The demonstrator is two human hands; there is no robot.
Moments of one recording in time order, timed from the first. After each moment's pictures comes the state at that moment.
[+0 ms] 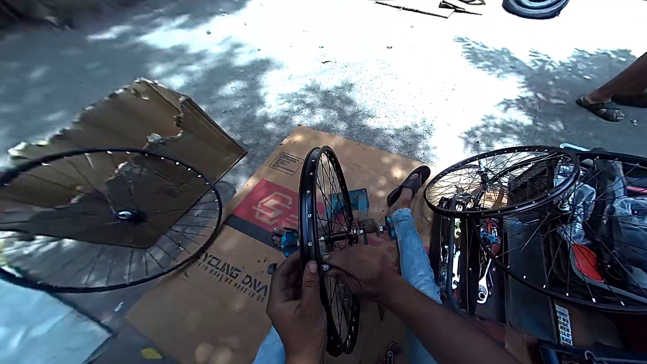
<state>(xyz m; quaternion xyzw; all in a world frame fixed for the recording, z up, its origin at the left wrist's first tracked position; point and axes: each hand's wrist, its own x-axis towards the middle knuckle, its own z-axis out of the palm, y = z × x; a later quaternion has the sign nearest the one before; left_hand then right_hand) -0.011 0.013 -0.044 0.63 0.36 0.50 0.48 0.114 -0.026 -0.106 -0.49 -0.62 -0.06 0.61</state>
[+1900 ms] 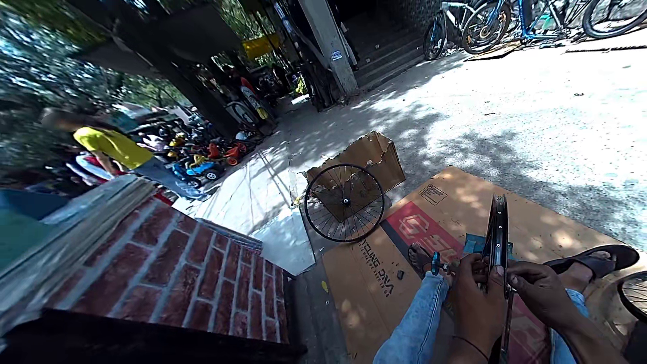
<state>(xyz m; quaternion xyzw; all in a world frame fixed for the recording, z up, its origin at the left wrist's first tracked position) 0.014 0.036 -0.018 0.67 0.48 0.34 0.46 0.169 0.016 -0.102 -0.34 -0.46 0.40 0.72</state>
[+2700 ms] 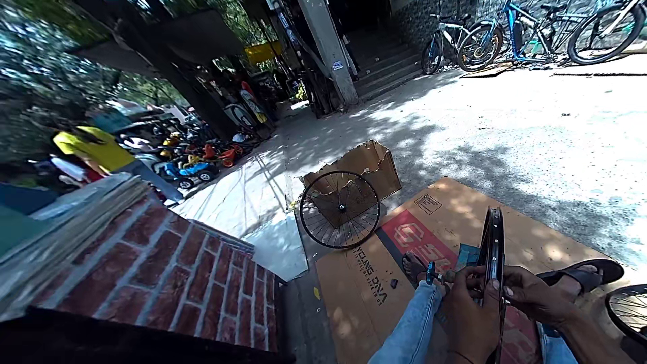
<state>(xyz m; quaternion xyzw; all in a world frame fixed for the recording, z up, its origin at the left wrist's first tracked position) 0.014 0.029 -0.023 0.65 0.48 0.34 0.48 0.201 0.028 -0.081 -0.19 -0.48 0.66 0.54</state>
